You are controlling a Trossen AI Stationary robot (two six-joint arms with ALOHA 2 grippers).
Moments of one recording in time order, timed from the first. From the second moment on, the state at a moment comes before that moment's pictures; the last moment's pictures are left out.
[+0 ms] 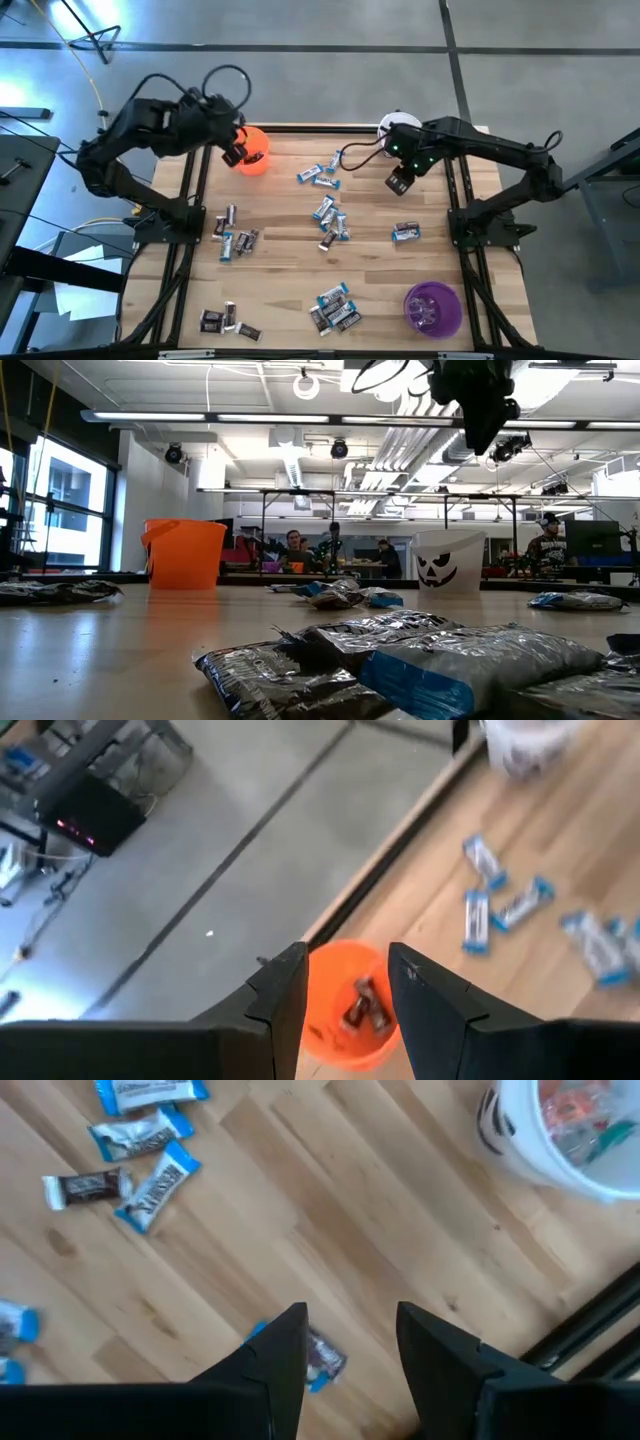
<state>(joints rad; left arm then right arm) 0.12 1.36 1.96 -1.57 -0.73 -0.26 -0.29 1.39 1.46 -1.43 0.07 0.45</state>
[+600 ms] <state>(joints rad) 0.17 1.16 1.70 -1.57 -0.53 -0.49 -0.29 1.39 1.46 -1.53 0.07 0.33</state>
